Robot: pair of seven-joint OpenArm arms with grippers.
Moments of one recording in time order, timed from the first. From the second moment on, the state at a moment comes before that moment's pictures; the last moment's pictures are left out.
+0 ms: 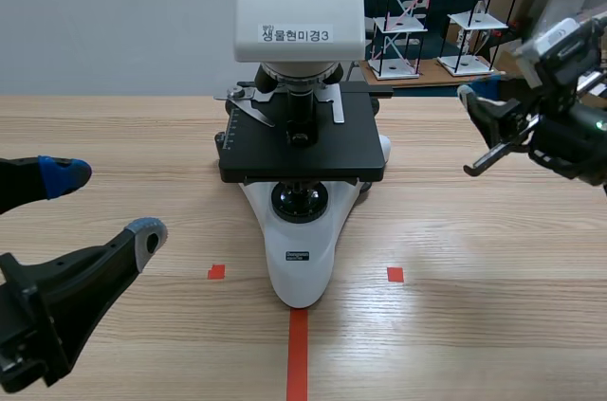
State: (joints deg) left arm 47.6 -32.6 -7.8 120.5 -21.6 -26.8 -9.5; right arm 8.2 24.5 -0.7 62.6 -11.9 26.2 32.9
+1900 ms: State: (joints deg) left arm 47.6 -32.6 -7.8 120.5 -21.5 -26.8 -9.5; right arm -49.8 23.5 19.4 117.7 10.4 39.3 17.0
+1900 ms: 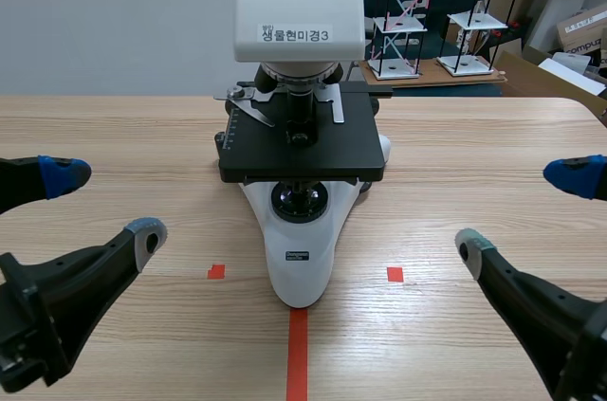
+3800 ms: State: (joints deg) left arm 47.6 -32.6 -7.8 120.5 -21.5 -26.8 -9.5; right arm -49.6 23.5 19.4 117.7 10.4 39.3 17.2
